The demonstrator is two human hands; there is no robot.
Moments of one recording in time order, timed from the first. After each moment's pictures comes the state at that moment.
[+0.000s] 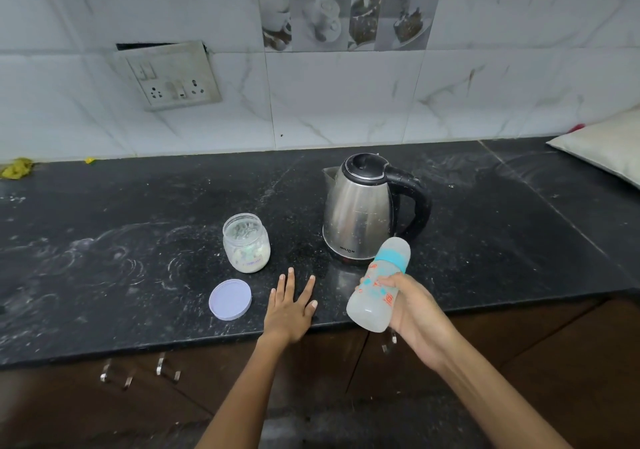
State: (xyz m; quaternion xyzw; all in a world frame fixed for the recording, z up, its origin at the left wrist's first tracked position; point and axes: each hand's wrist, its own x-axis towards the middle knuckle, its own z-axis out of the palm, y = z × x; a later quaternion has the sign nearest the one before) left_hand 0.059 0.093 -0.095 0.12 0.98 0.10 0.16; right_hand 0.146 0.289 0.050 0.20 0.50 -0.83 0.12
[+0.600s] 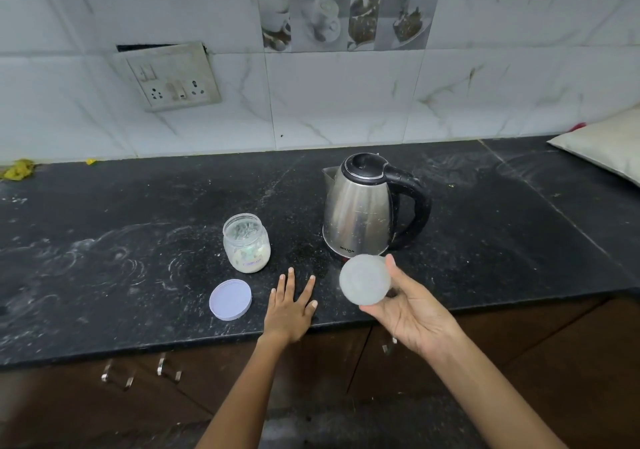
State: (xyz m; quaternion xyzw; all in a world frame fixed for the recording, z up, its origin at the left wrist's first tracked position) left_hand 0.058 0.093 -0.093 0.12 0.98 0.10 0.16; right_hand 0.140 0.285 0.055 0.20 0.31 -0.92 0.16
